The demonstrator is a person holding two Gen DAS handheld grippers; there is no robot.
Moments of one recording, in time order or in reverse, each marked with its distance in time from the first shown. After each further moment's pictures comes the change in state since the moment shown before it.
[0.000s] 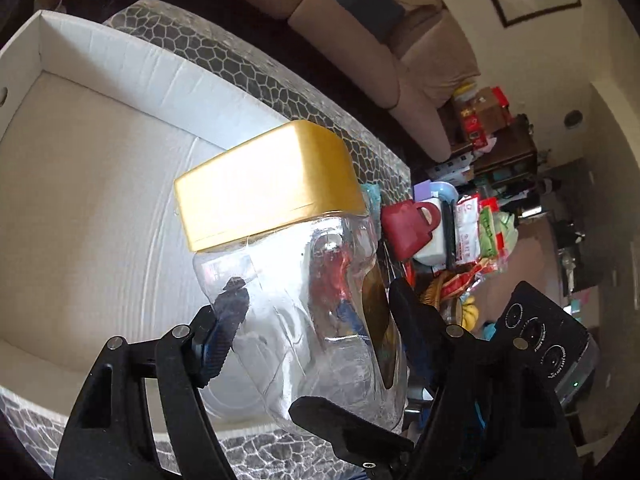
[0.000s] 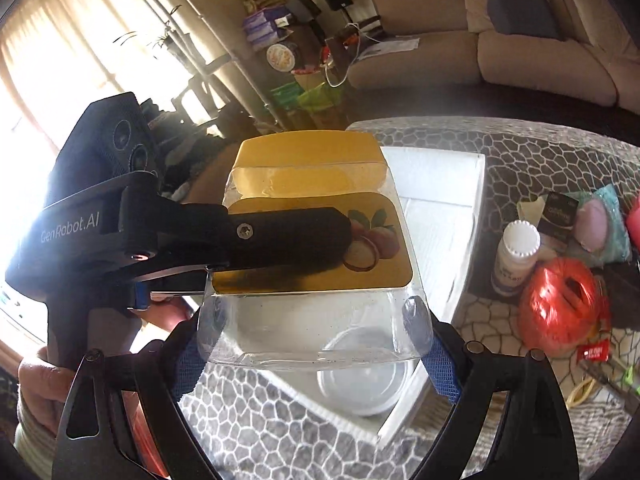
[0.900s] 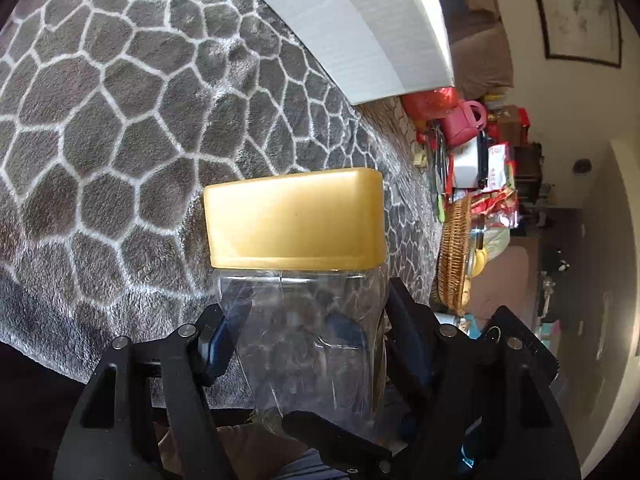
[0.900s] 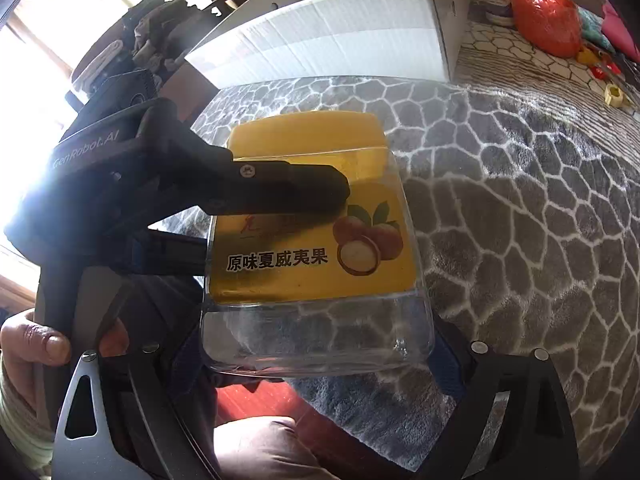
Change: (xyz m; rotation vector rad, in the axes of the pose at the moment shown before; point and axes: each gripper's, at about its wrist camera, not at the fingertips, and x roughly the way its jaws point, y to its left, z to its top) left arm 0.026 0.105 -0.324 -0.266 0.051 -0.084; right arm -0.024 0.036 -0.317 -0.009 0.254 -0.002
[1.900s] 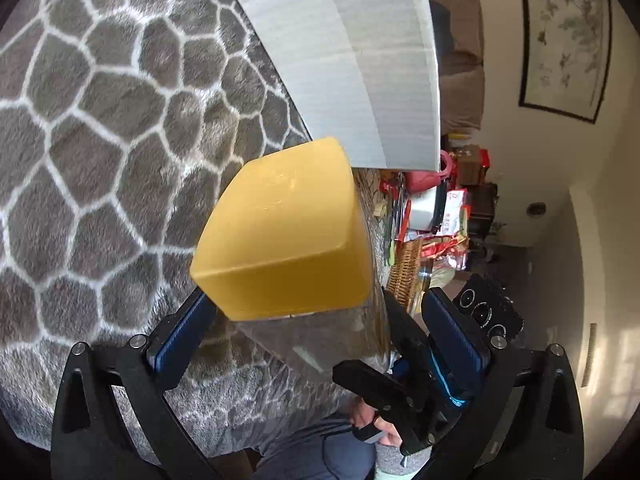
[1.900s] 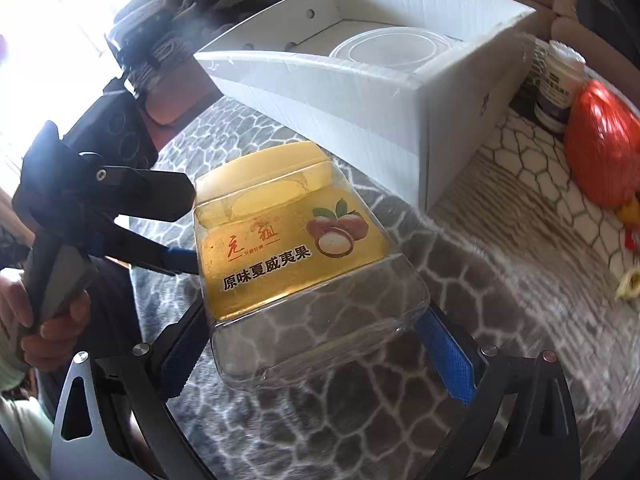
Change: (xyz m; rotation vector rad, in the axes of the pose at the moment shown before) left arm 0.009 0.024 0.044 -0.137 -0.034 -0.220; right arm 0.008 -0.058 0.088 -0.236 0.038 0.040
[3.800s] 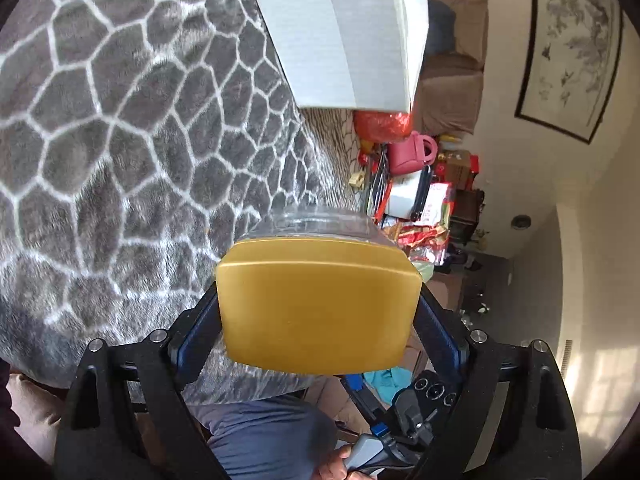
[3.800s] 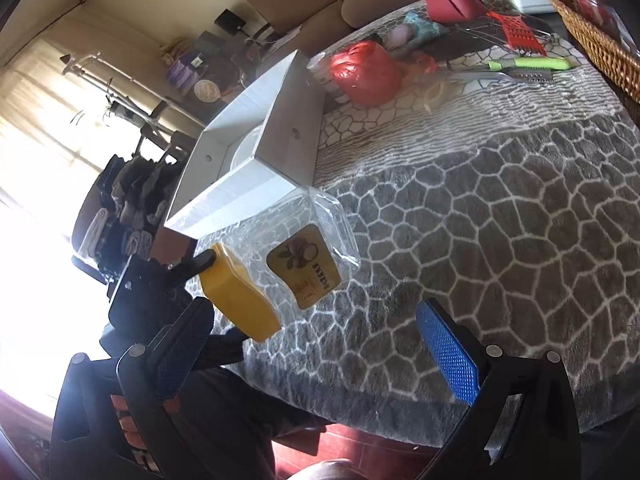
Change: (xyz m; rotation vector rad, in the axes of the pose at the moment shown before) left arm -0.004 -0.024 -0.025 -0.108 0.012 -0.064; right arm -0.143 -0.001 -0.120 0.619 -0.380 -0.051
